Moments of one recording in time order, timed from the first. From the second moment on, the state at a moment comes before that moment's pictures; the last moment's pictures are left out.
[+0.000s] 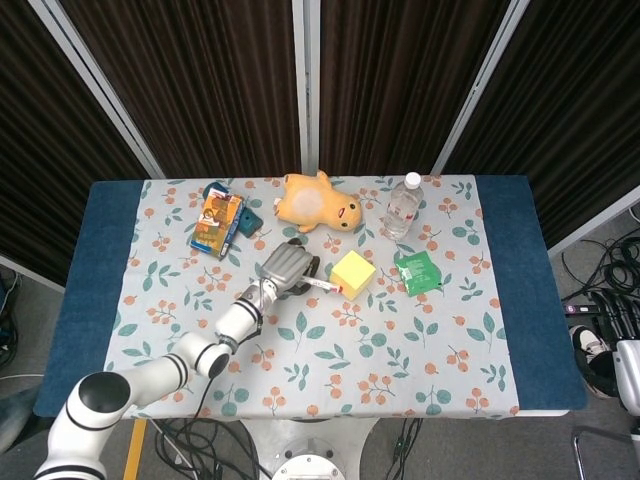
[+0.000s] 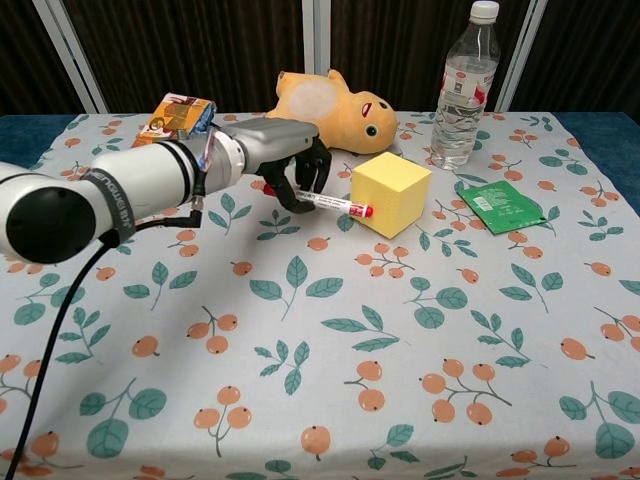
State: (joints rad) left arm -1.05 -1.95 -0.26 -0.80 1.26 0.66 0.01; right arm 0.01 -1.02 0.06 -1.58 -1.52 1.54 0.13
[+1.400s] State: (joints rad) left arm -0.59 -1.51 -0.07 -1.29 1.24 1.02 0.05; right arm 0.01 -1.02 0.05 -1.59 -1.55 1.55 0.14
